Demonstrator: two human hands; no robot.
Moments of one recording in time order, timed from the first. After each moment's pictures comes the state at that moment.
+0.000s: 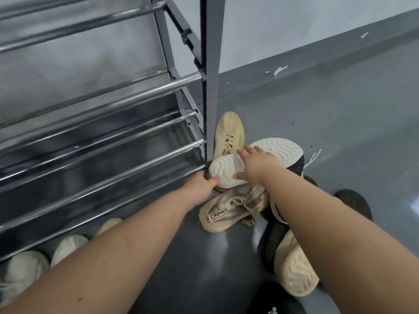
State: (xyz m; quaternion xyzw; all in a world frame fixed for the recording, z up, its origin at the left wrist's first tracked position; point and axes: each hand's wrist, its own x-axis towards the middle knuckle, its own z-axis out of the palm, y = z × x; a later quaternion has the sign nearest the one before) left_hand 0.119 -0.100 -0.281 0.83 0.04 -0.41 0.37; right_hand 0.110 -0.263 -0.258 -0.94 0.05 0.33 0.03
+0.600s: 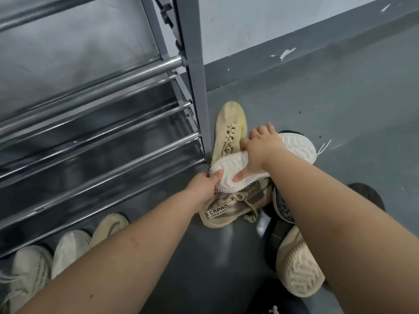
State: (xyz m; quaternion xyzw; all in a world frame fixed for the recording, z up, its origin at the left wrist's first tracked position) left_hand 0.108 -0.114 -0.307 0.74 0.17 -0.43 0.49; right_hand 0.125 -0.282 -0.264 -0.95 -0.03 0.29 -0.07
